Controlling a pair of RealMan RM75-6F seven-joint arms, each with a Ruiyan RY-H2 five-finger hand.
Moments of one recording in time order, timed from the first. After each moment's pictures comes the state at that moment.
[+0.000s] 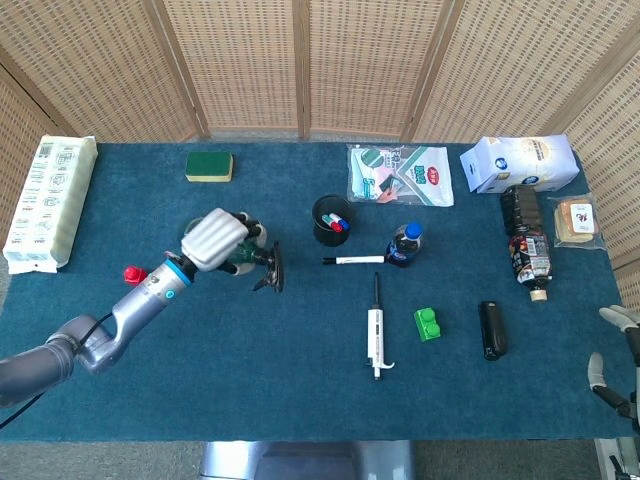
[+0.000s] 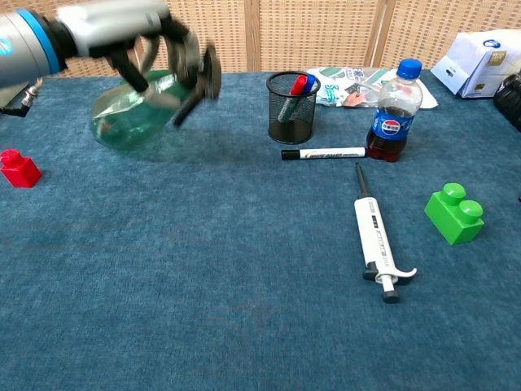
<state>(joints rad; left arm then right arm) -0.92 -1.45 -0.09 -1.18 1.52 1.03 -0.30 -0.09 -0.94 0.09 -1.96 -1.48 1.66 0.04</state>
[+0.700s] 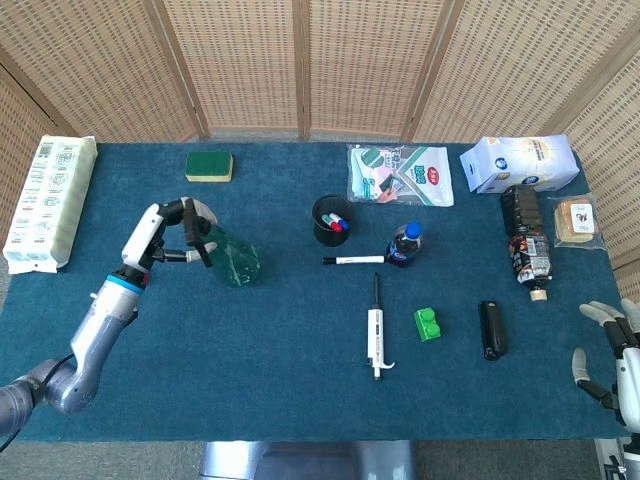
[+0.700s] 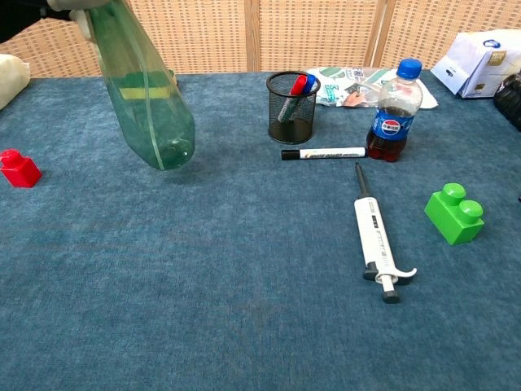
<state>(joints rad) -0.68 -1.34 -0.22 -1.46 1.32 1.12 -0.99 -0.06 -0.96 0.09 -1.94 -1.47 1.60 0.03</state>
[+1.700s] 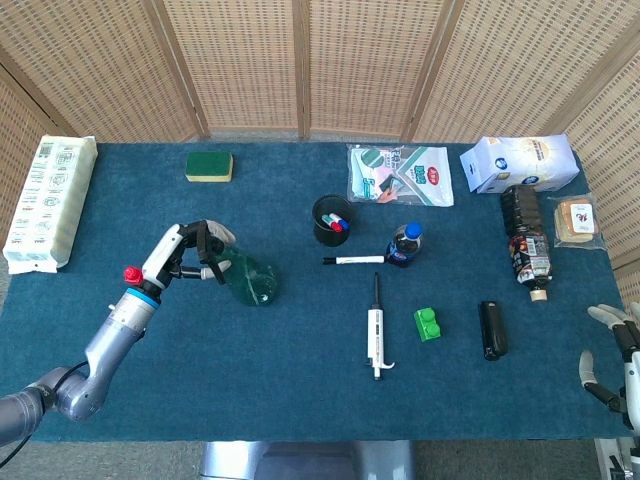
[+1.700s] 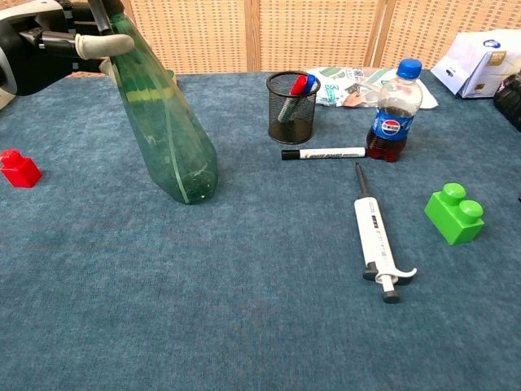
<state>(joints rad) -0.66 -1.40 -0.21 -1.43 1.37 0.99 -1.01 -0.07 -0.96 0.09 -1.92 -1.47 1.62 0.06</state>
